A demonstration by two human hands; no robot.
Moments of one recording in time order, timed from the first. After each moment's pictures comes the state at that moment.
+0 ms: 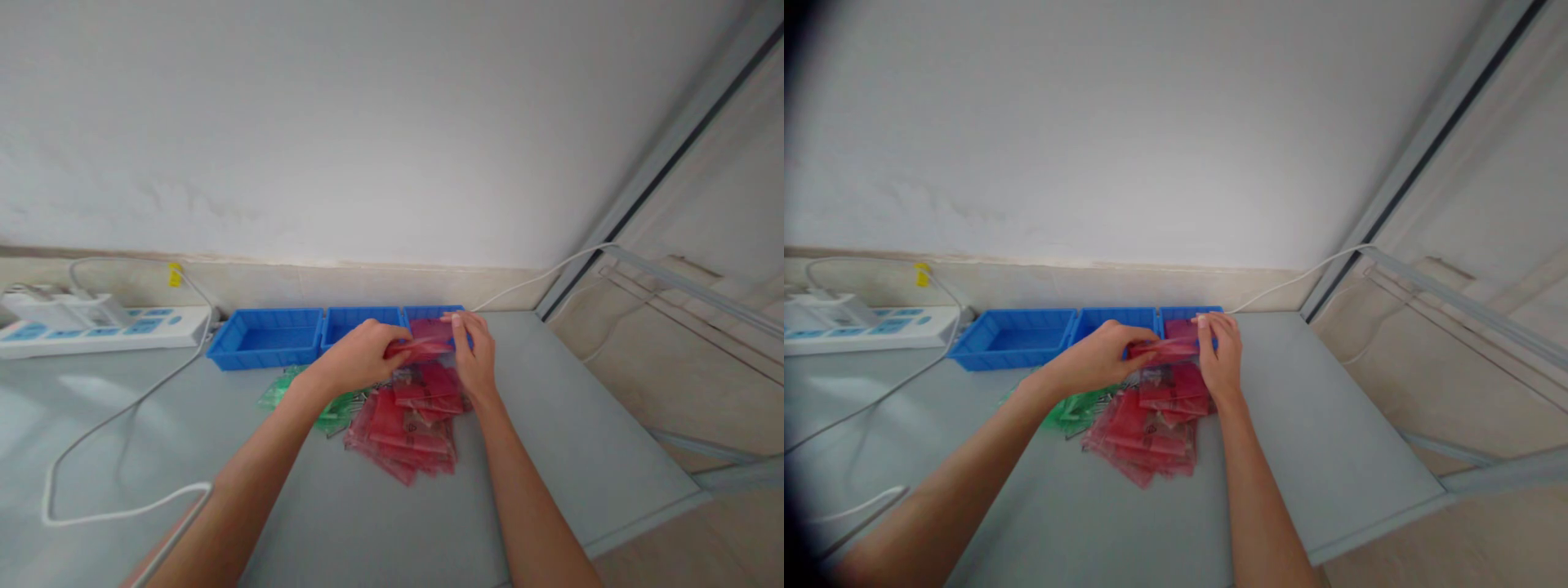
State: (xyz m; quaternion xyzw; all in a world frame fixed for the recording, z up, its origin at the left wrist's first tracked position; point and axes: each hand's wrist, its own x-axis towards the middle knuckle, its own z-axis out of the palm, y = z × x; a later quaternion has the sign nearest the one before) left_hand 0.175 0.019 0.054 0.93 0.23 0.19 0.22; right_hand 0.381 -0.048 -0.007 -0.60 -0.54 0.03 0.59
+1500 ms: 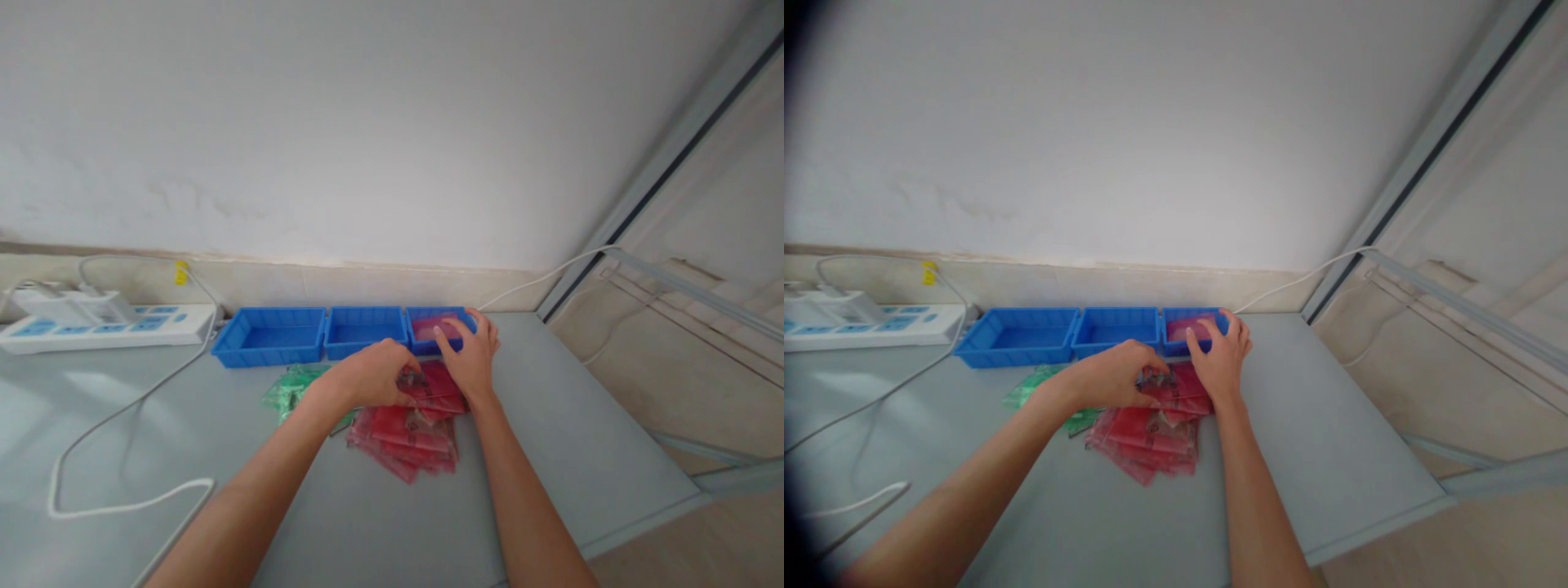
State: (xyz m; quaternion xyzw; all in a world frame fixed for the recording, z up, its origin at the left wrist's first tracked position) left_hand 0.180 0.009 0.039 0.96 0.22 0.05 0.19; right_hand 0.380 -0.043 -0.022 -0.73 -0.53 -0.14 0.41
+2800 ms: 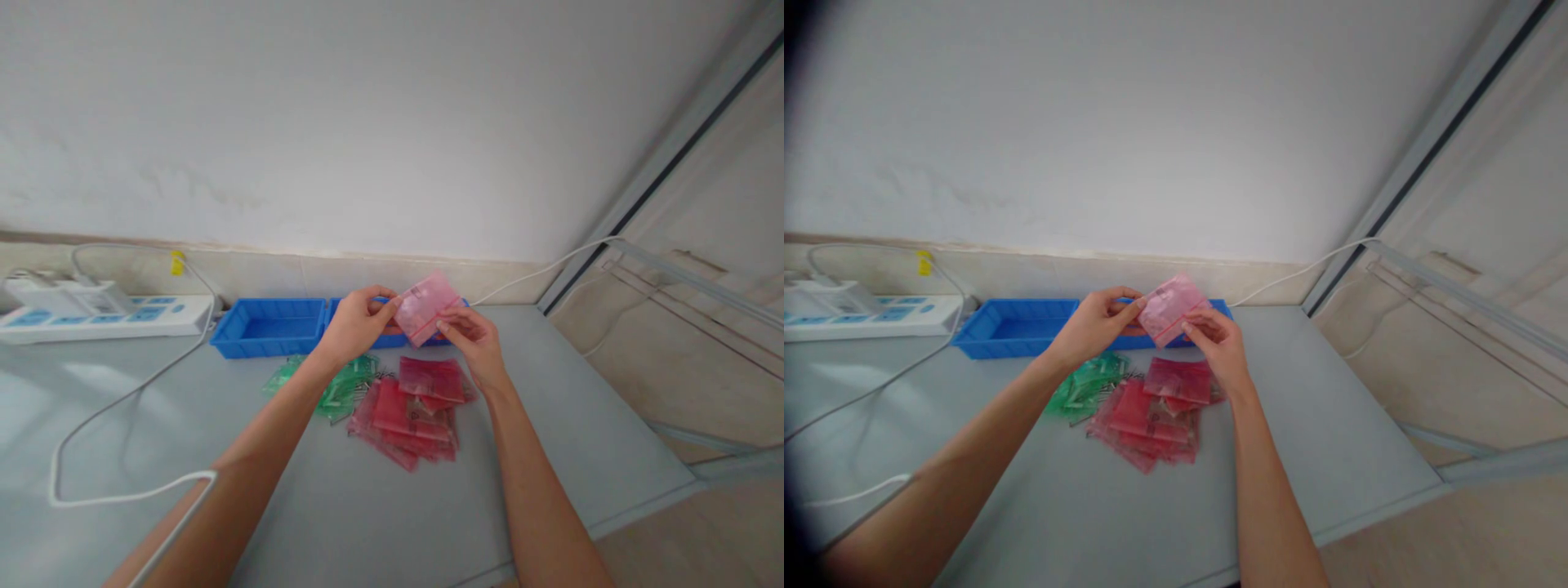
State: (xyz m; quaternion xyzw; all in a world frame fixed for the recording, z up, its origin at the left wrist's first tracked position) left_hand 0.183 0.030 0.049 0.69 0.35 0.37 0.51; right_hand 0.379 -0.051 0.001 -0.47 -0.50 0.29 0.67
